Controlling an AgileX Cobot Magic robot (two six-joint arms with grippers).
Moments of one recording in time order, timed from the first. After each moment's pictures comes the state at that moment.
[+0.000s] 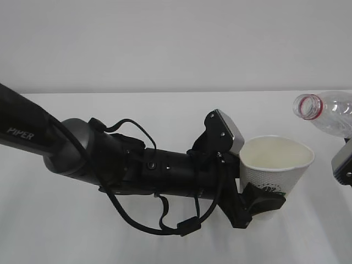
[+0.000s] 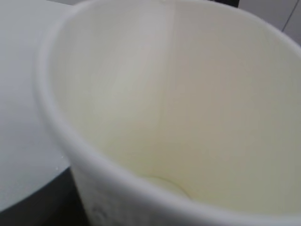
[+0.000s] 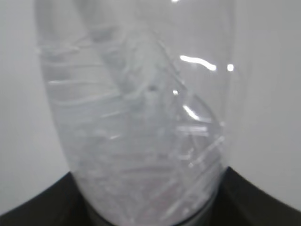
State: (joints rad) left arm -0.79 2.17 -1.12 0.91 -0.80 -0.66; right arm 0.12 1.44 -0.18 0.10 -1.06 -1.22
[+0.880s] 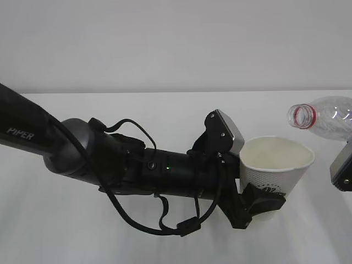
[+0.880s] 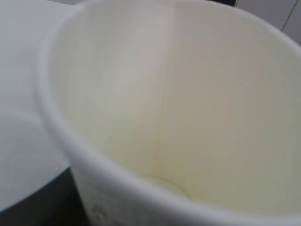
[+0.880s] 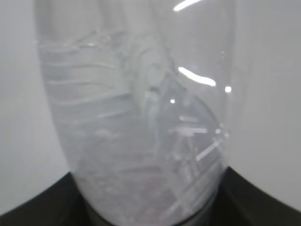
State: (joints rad) left arm -0.79 2.17 -1.12 0.92 -0.80 -0.66; right arm 0.12 1.44 -0.18 0.10 -1.06 -1.35
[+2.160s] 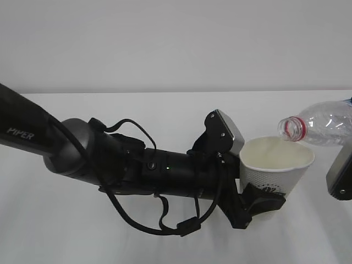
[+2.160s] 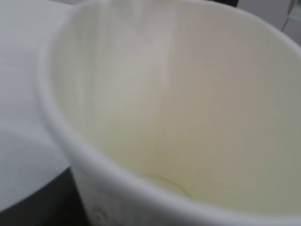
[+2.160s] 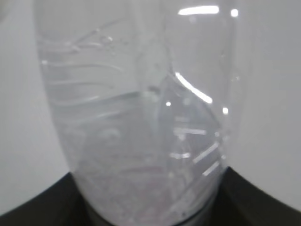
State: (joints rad) left arm -0.79 2.17 -1.12 0.92 -0.80 -0.66; right arm 0.12 1.44 -0.18 0.05 -1.06 -1.45
